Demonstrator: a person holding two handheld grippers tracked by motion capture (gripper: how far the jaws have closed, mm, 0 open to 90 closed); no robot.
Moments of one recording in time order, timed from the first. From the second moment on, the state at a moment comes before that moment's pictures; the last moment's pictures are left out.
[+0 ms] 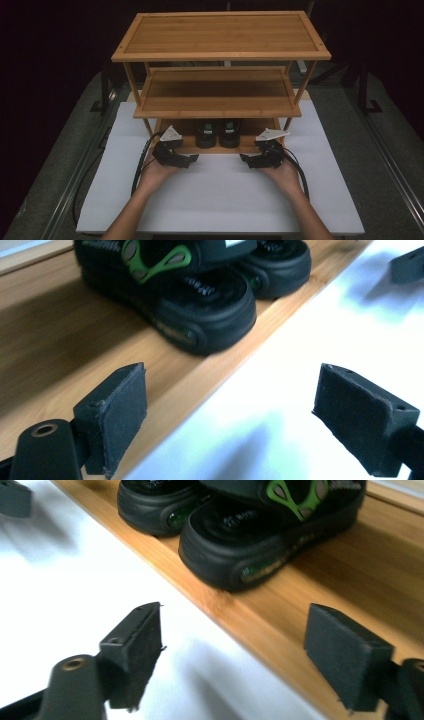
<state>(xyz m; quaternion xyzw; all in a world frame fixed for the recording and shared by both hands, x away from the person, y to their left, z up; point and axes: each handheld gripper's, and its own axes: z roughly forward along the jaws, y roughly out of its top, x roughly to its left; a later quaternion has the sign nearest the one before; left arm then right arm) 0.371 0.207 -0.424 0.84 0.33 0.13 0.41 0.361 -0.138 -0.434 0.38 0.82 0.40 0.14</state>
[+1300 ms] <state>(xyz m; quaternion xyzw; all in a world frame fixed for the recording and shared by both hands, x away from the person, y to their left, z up) 0.246 0.325 -0.452 0.84 0.38 0.16 0.34 0.256 -0.252 -0.457 0.45 0.80 0.34 0.17</state>
